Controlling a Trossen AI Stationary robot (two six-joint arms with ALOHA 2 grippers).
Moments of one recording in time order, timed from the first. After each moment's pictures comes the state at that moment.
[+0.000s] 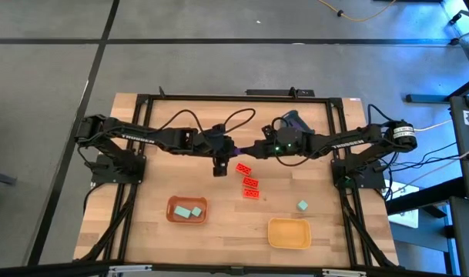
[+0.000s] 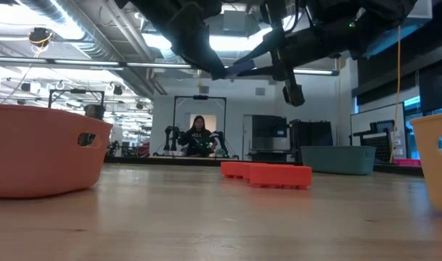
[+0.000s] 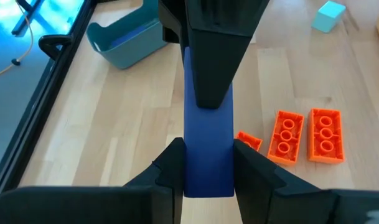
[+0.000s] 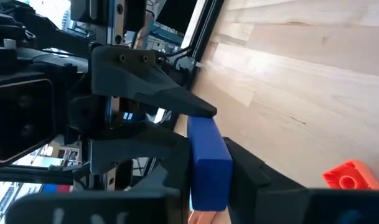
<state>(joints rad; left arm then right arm) 0.01 1.52 1.10 -0.21 -0.20 0.09 -0.06 1.46 0.72 0.44 -0.04 1.18</state>
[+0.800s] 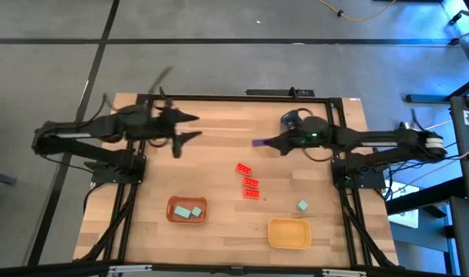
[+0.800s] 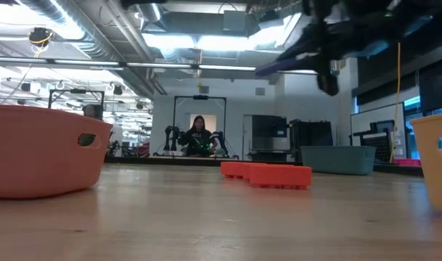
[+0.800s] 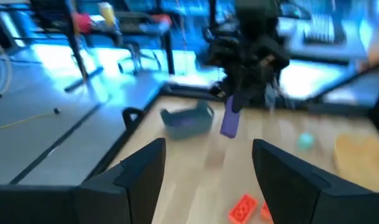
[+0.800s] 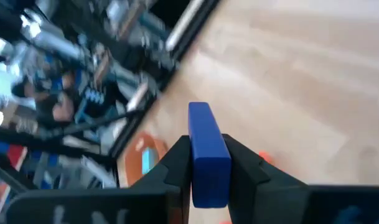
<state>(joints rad) 0.05 0.85 0.94 -0.27 -0.25 -0.03 -0.19 1.06 0.59 0.12 -0.10 0.91</state>
